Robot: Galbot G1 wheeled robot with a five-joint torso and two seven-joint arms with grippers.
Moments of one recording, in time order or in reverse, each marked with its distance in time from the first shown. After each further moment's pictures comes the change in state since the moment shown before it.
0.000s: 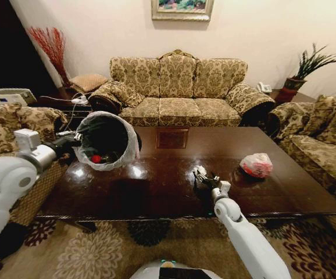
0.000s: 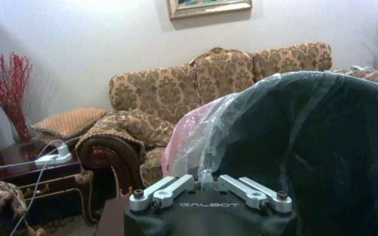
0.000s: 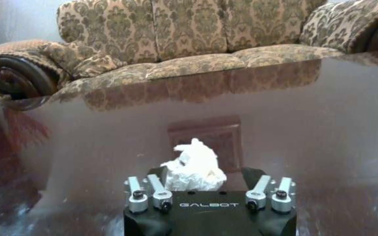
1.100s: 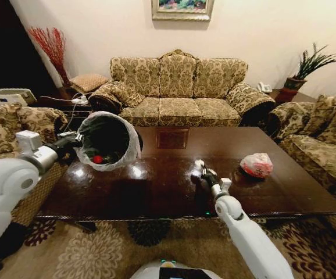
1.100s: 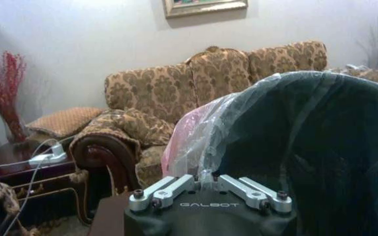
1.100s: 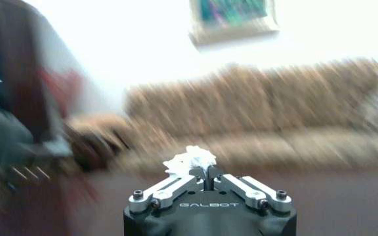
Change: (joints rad) left arm 0.014 -0.005 0.027 -0.009 0.015 -0.016 -0.004; right arm 0.038 -0.047 0.007 0.216 -0.048 0.158 -0.148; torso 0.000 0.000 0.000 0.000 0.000
